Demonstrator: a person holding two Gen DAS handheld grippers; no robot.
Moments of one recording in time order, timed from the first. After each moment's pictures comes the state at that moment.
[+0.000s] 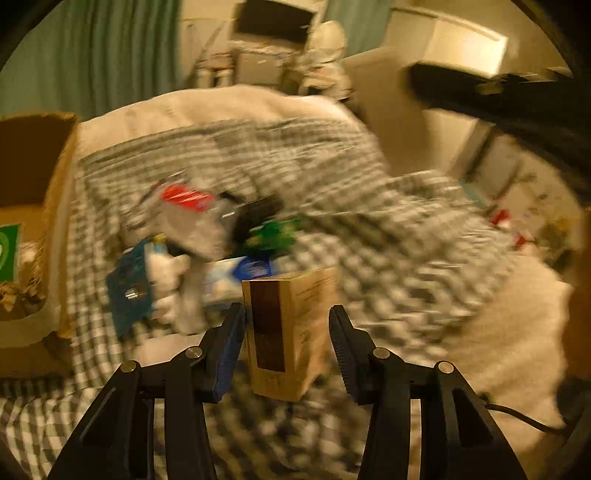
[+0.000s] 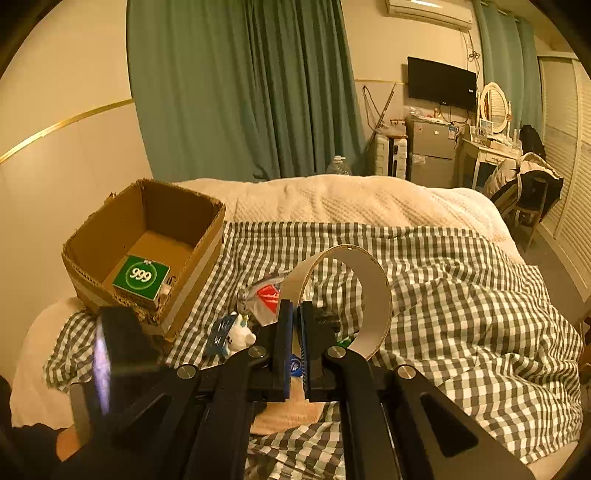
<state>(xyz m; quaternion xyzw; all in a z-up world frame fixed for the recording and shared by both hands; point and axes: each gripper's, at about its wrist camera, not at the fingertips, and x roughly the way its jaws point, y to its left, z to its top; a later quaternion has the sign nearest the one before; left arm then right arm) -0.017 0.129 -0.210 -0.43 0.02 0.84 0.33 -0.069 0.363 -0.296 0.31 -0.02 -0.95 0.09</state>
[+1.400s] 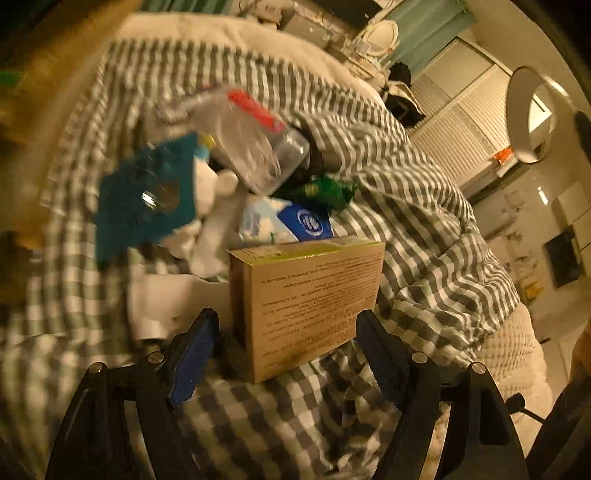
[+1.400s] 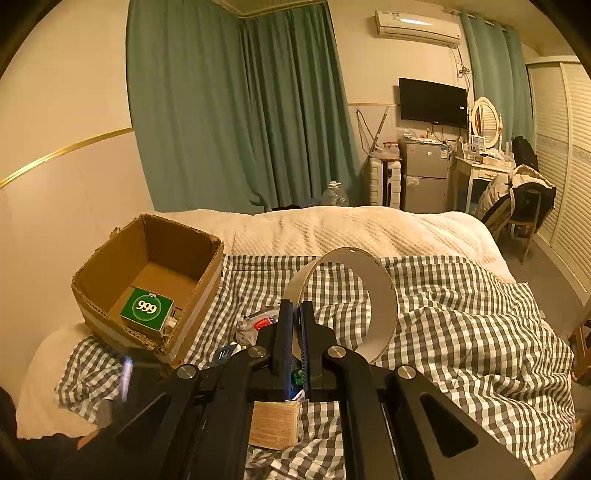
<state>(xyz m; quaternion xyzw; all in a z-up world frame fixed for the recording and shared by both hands) -0.061 0.080 -0.282 -0.54 -0.12 0.78 0.31 -0.057 0.379 -0.262 0.27 -0.03 -0.96 0.09</state>
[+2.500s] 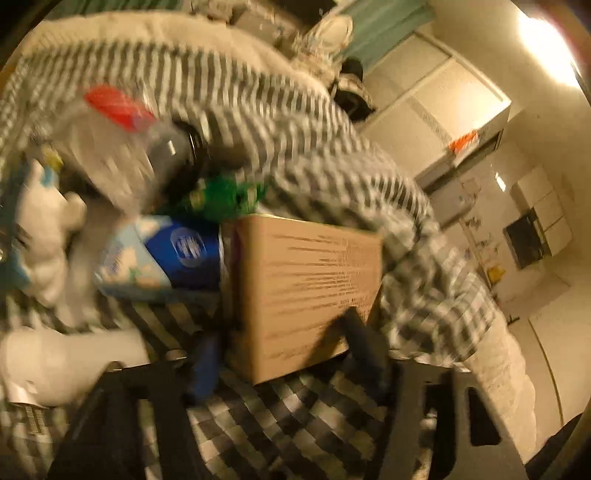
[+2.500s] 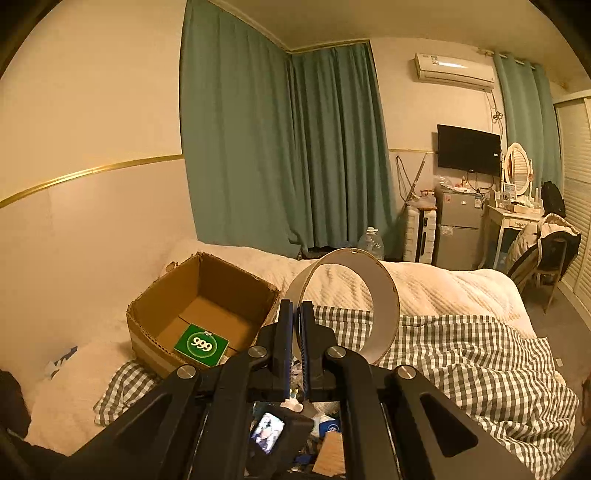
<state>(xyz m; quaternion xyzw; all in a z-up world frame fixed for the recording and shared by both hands) -0.065 0.145 -0.272 -0.50 -0.14 0.76 0.39 -0.033 0.329 -0.203 0.18 -0.01 -0.97 0.15</state>
